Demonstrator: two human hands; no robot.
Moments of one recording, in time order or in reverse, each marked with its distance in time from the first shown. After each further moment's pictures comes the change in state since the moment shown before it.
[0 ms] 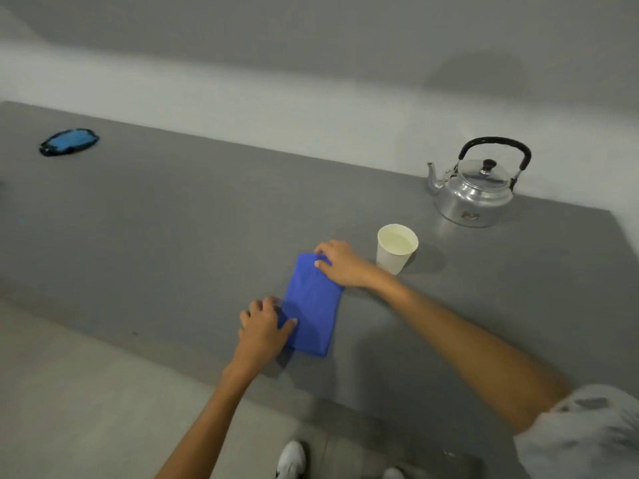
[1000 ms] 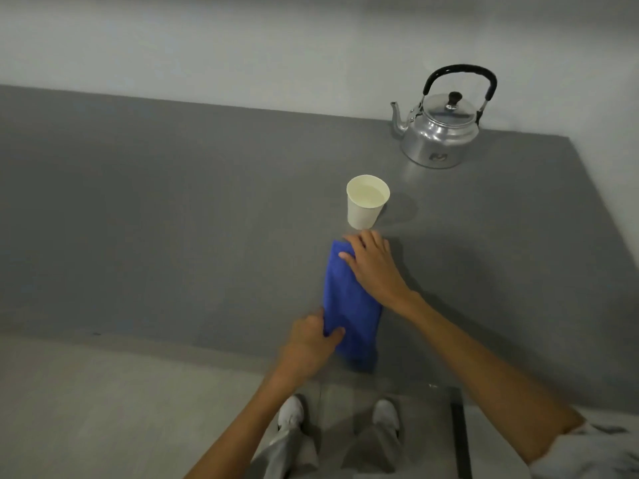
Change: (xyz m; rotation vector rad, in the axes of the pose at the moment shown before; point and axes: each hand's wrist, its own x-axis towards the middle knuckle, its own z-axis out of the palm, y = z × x) left_hand -0.058 0.015 0.034 -0.135 -0.438 0.020; right_hand -0.063 0.042 0.088 -0.237 0.311 0.072
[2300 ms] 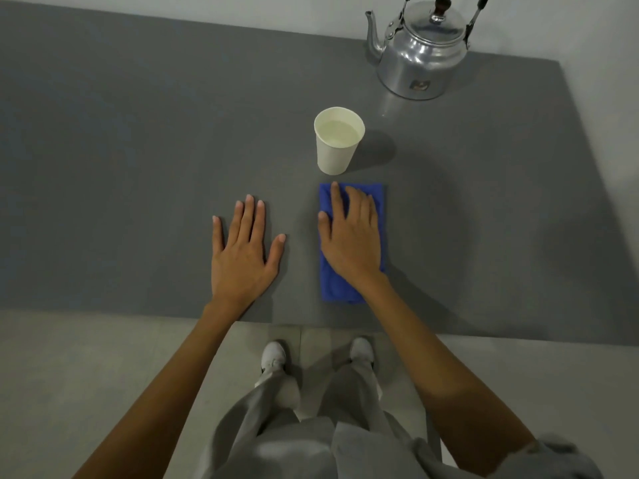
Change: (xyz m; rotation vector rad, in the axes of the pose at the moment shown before) left_hand 0.079 -0.053 0.000 0.546 0.487 0.328; right_hand -0.037 -0.001 0.026 -0.055 0.090 0.366
